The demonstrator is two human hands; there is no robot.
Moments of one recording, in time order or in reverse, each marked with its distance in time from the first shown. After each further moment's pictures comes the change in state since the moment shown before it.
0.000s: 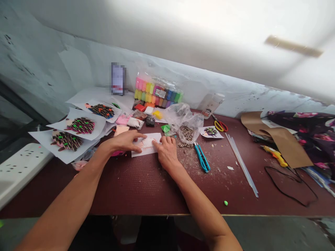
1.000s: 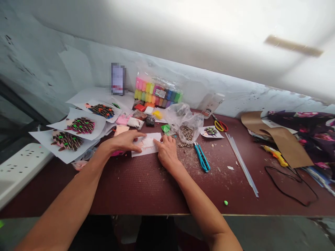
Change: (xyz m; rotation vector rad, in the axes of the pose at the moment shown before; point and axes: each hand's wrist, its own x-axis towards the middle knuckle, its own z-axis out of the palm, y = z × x) left_hand 0.000 0.001 -0.001 0.006 0.005 -0.009; right_hand 0.005 0.003 0.004 0.067 -0.015 0.056
